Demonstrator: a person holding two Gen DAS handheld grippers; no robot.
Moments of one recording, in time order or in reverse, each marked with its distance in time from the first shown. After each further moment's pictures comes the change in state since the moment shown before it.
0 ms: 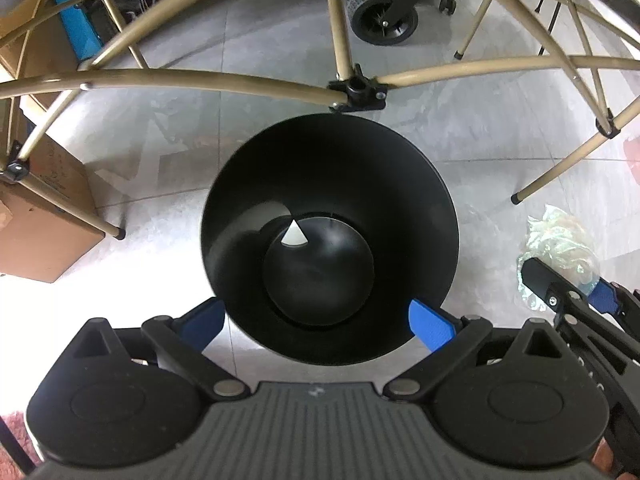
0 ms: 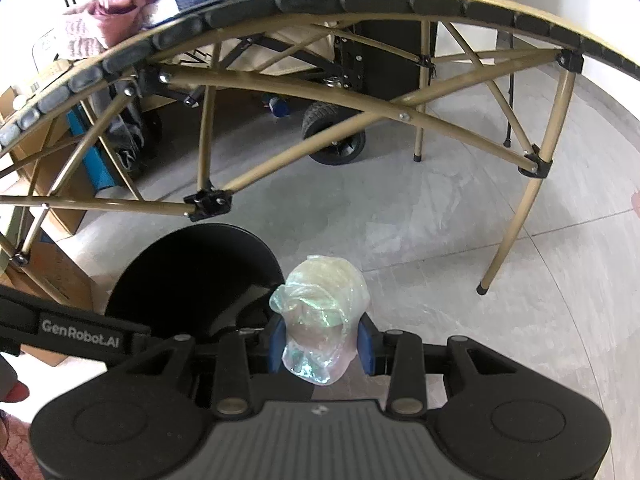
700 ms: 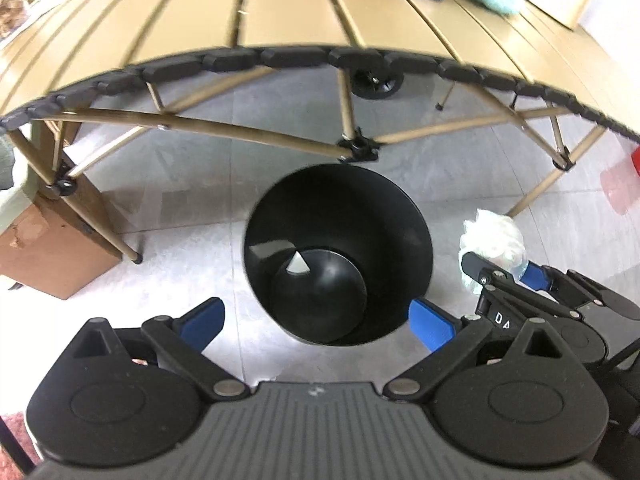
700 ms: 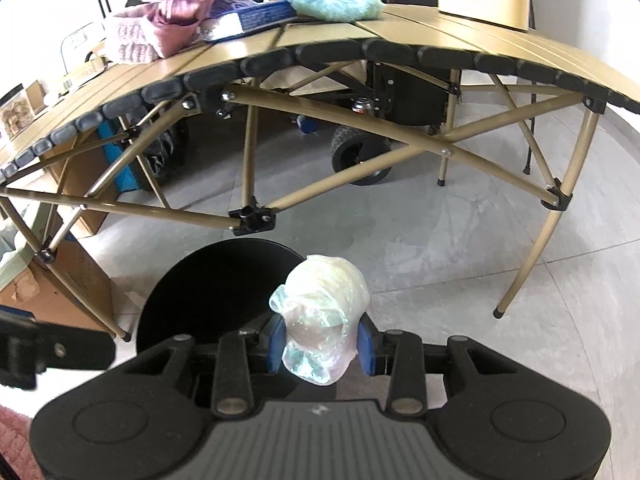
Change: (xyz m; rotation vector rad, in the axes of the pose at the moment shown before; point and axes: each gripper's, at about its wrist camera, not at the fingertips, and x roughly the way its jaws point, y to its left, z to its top) left arm -0.081 0.030 -0.025 -0.014 -0.154 -0.040; right arm -0.014 0.027 0.007 -0.059 -0.041 0.047
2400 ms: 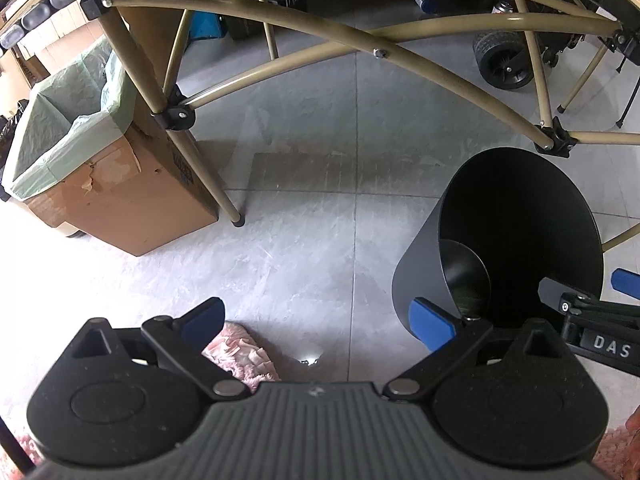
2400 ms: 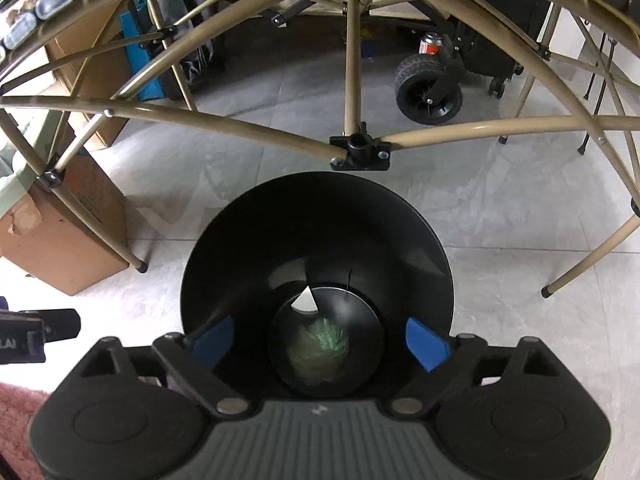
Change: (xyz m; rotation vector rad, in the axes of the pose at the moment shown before) left arm 0.058 0.122 -0.011 -0.149 0.083 0.209; right arm 0.074 0.092 0.010 -0.118 0.255 0.007
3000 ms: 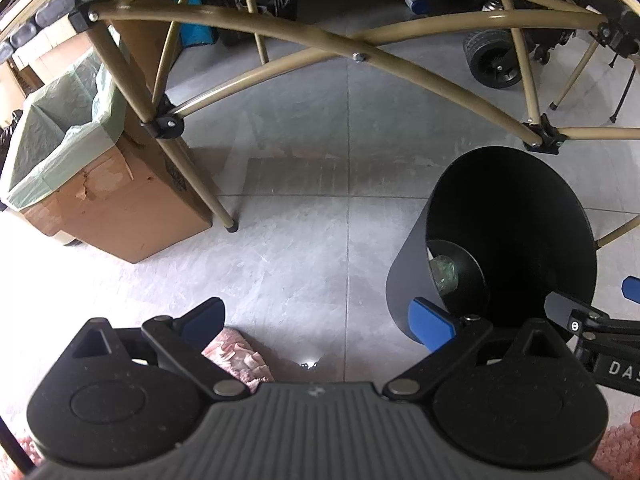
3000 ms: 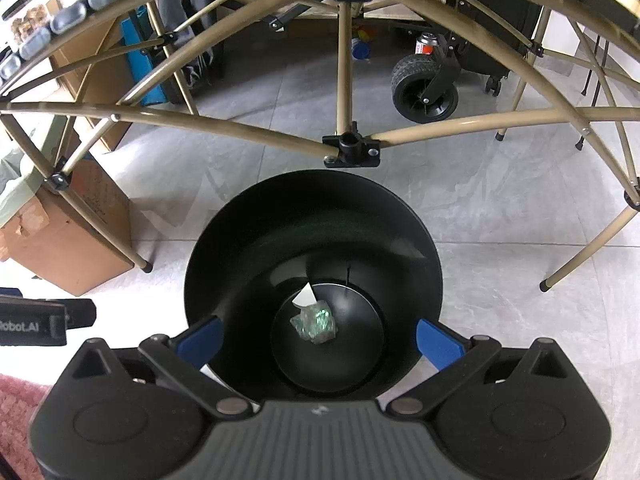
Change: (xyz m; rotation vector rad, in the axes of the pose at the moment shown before) left arm -0.004 -0.007 -0.001 0.026 -0.018 -0.008; right arm -0.016 -0.007 -0.005 0.013 -0.010 0.008
